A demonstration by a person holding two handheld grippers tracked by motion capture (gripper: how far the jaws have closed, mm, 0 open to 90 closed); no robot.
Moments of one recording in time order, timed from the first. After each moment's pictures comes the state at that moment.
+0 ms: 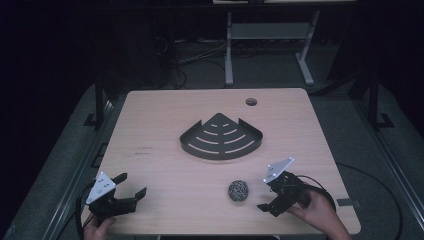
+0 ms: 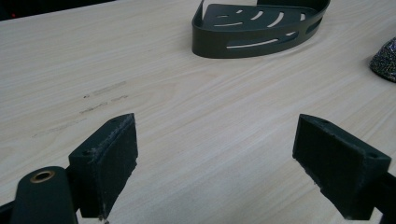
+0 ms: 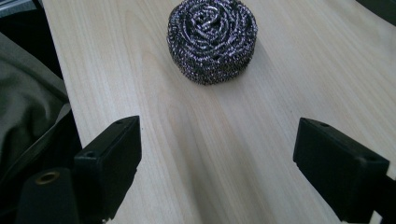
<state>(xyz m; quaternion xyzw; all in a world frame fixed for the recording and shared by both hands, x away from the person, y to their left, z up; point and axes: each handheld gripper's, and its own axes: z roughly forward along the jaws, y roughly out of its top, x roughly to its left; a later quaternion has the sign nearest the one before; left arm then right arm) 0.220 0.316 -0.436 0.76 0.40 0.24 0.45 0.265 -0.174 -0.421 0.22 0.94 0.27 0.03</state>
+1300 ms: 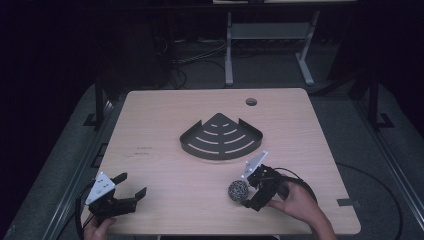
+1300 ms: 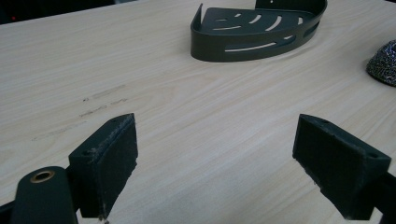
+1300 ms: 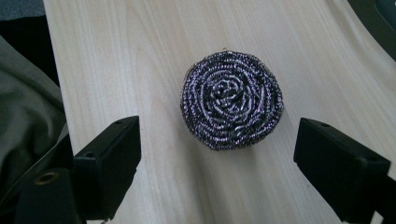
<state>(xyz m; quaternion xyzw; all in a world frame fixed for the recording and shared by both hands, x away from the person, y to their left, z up) 0.218 0.316 -0.434 0.76 0.40 0.24 0.45 0.286 -0.124 -0.419 0.17 0.95 0.25 0.01</state>
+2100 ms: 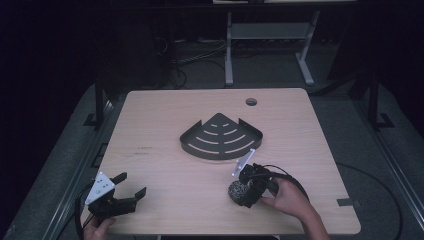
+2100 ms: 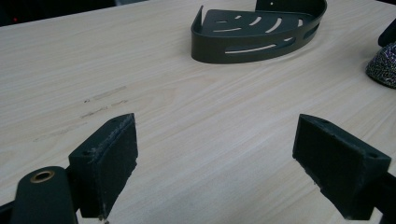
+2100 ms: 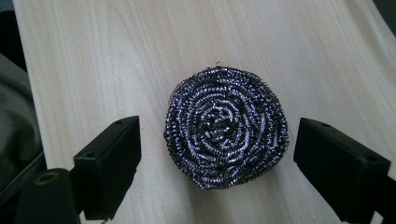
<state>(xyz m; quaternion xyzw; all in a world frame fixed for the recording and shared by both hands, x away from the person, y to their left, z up) 0.218 0.316 -0.433 0.76 0.40 0.25 0.46 0.300 -0.102 -0.433 0.17 0.96 0.22 0.00</state>
